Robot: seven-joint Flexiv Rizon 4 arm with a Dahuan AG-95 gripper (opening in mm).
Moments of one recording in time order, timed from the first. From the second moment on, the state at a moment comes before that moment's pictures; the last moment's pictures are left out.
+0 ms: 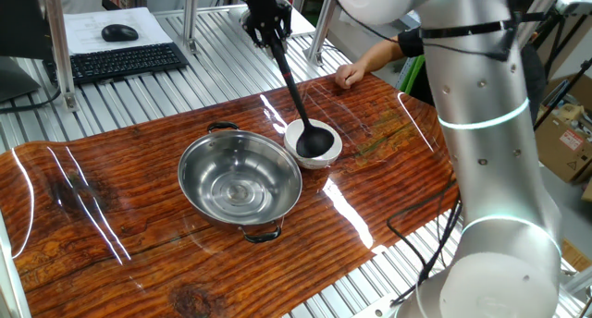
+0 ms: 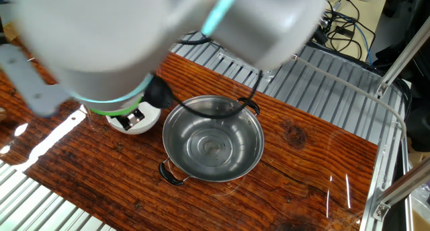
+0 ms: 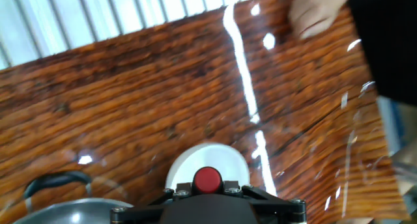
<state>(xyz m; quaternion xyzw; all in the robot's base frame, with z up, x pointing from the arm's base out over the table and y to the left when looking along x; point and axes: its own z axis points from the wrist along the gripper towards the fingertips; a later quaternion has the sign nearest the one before) 0.652 -0.084 0.262 -0.13 -0.96 0.19 0.14</state>
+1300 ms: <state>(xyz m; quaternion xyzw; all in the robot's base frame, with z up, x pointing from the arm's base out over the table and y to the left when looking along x) 0.625 -0.040 0.238 -0.24 -0.96 0.04 0.11</state>
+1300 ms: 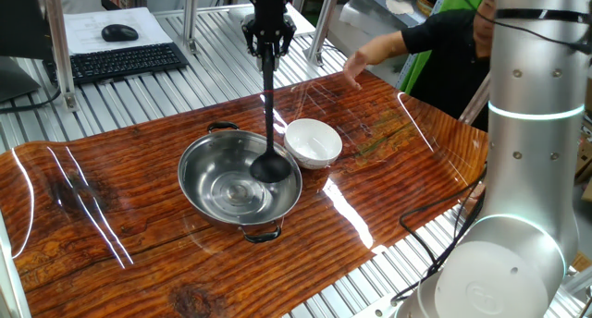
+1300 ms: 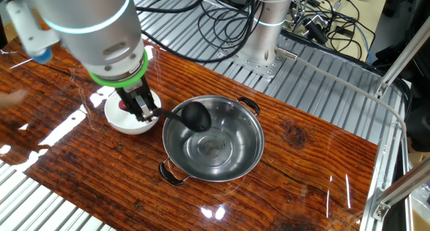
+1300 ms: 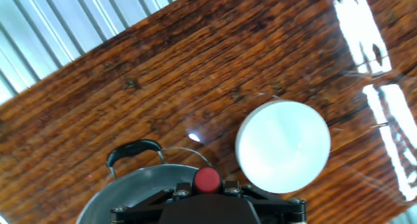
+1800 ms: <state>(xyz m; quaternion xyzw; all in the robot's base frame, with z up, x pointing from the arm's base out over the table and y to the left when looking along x) 0.620 -0.029 0.224 -0.26 -0.96 0.01 0.09</state>
